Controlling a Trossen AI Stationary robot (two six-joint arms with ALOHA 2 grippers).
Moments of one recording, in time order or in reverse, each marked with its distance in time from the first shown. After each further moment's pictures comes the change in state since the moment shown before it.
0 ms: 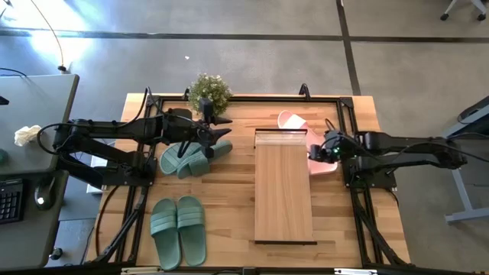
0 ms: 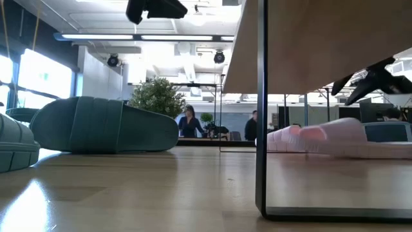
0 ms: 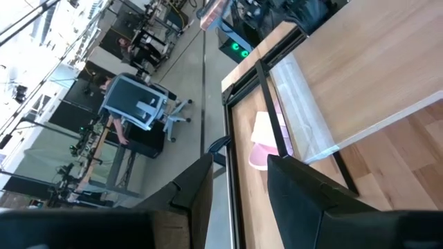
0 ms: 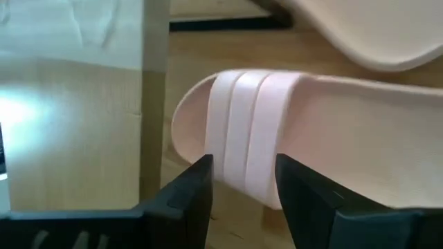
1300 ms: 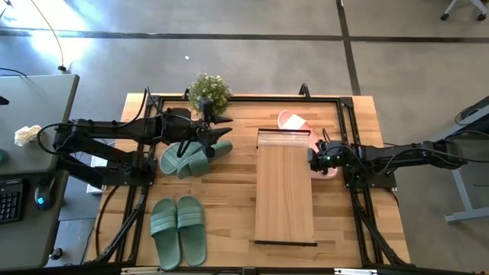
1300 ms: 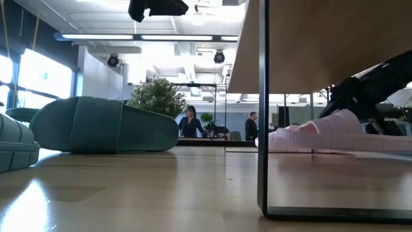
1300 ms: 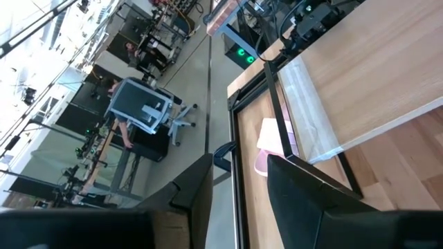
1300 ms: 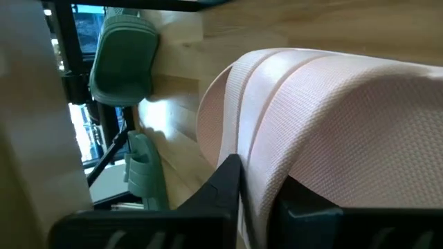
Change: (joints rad) left arm 0.000 0.000 0.000 0.034 0.000 0.001; right arm 0.000 0.001 -0.459 0.854 -0.119 0.174
